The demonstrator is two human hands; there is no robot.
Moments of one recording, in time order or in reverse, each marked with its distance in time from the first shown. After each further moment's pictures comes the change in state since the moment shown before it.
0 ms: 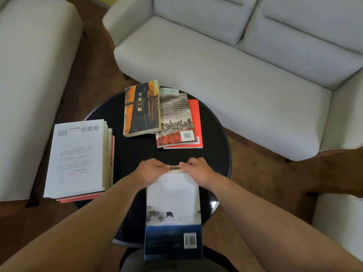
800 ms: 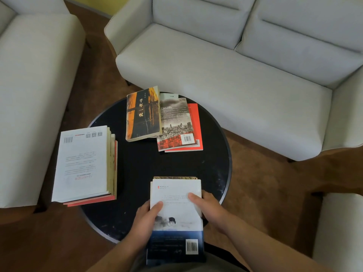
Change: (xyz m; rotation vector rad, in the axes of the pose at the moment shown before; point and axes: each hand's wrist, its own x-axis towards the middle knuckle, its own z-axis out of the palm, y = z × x) left_hand -0.086 -0.069 0.075 -0.679 0.072 -0.141; right_hand -0.041 0.087 0.047 0.467 -0.167 0.044
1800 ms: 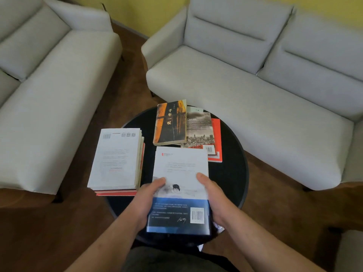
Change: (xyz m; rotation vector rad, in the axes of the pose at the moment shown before) left_hand -0.043 0.070 -0.053 -0.401 -0.021 0.000; right_hand -0.008 -0.071 0.039 0.362 -0.015 -0.131
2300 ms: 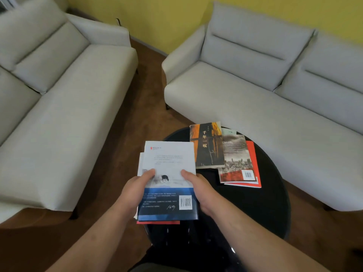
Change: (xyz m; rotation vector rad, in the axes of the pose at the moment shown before) left_hand 0.021 0.137 -0.151 0.161 0.080 0.111; right_hand 0.052 -0.075 0.199 -0.103 -0.003 -0.055
